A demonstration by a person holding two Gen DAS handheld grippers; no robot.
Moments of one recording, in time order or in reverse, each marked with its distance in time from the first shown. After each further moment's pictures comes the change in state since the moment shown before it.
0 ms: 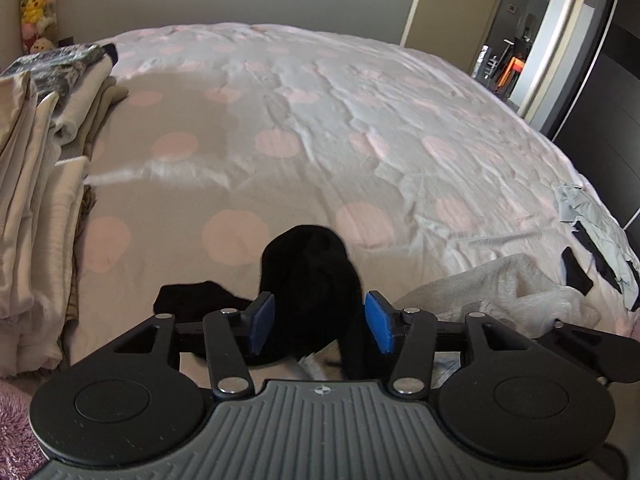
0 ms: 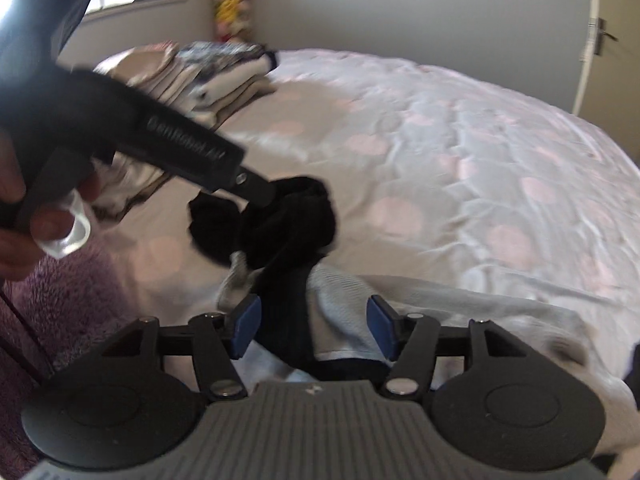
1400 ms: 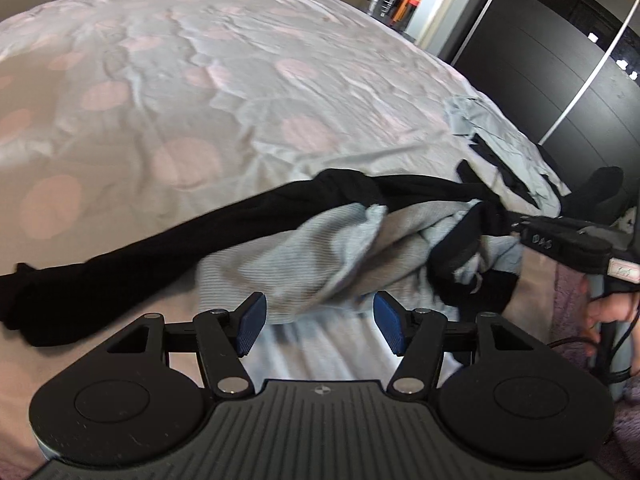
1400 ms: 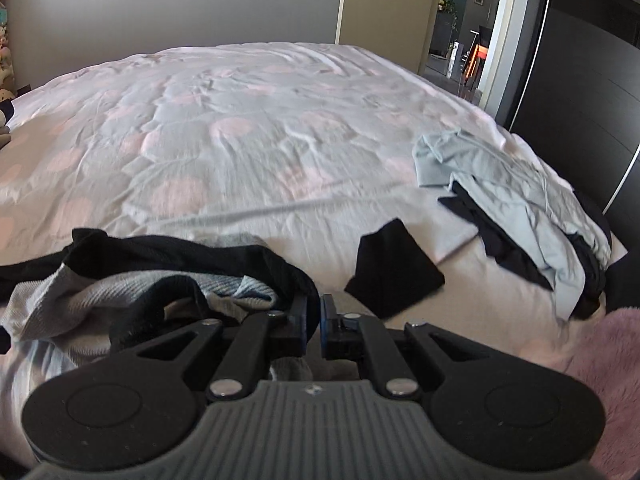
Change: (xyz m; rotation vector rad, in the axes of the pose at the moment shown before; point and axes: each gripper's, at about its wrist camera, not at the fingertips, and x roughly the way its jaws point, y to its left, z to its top) left arm 0.047 -0.100 -0.025 0.187 0.163 -0.321; right arm -0.068 -0.181 -0.073 0.467 0.034 -0.574
